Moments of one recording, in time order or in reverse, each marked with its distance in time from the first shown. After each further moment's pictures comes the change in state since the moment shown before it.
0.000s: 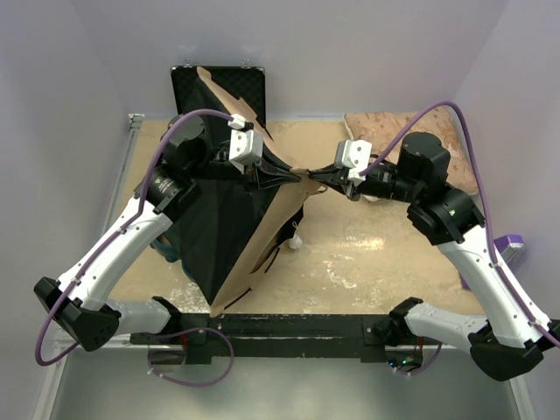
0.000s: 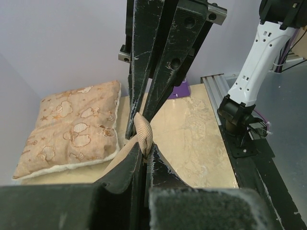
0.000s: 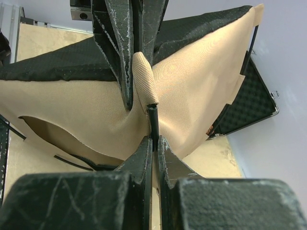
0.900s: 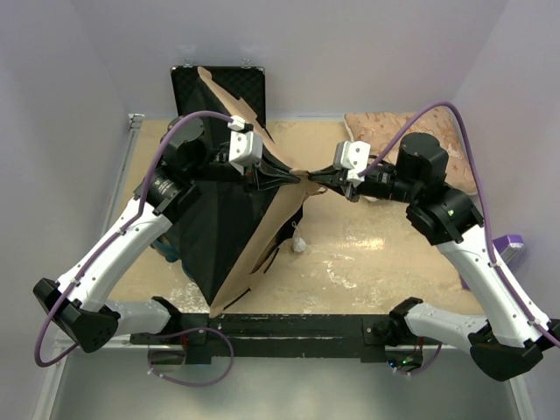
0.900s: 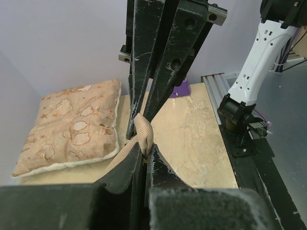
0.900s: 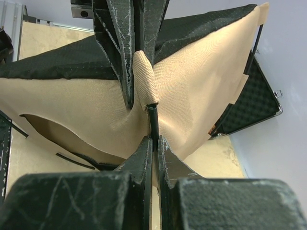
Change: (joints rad) left arm 0.000 -0.009 -0.016 0.002 -0.007 0.000; right arm 0.001 0.000 -0.011 0.001 -0.006 -0.002
